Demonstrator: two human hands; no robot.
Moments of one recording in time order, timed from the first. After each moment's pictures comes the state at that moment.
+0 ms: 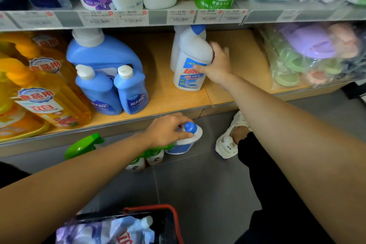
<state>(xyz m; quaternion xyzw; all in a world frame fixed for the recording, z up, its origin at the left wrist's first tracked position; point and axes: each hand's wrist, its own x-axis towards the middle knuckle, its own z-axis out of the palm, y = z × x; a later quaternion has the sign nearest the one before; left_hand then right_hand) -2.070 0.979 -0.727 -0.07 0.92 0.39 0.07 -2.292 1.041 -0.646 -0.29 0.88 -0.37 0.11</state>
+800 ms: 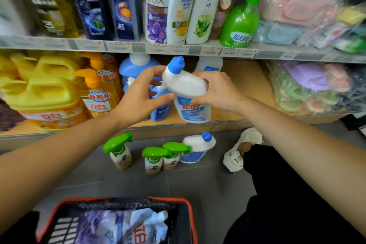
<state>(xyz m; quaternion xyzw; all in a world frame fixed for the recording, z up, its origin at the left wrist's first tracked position) -1.964 0.901 -0.585 -0.15 0.84 0.46 -0.25 -2.167 1.046 -0.548 -0.53 0.80 -0.24 0.11</state>
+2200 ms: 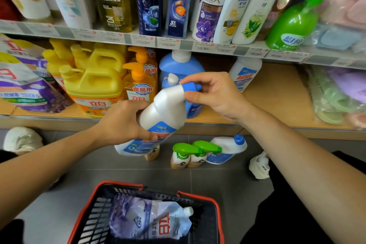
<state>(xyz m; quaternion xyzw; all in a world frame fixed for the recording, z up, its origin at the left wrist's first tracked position) -1.830 0.862 -0.603 -0.22 0.91 0.32 -0.12 -2.063 0.995 -0.543 -0.51 0.58 -0.51 0.37</state>
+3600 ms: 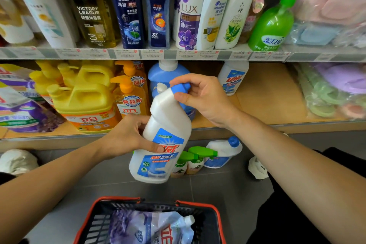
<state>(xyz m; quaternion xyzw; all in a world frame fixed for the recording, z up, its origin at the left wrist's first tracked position) -1.856 0.871 -0.611 -0.17 0.75 0.63 -0.03 -2.062 0.997 -0.544 -0.49 0.58 -0.57 0.32</state>
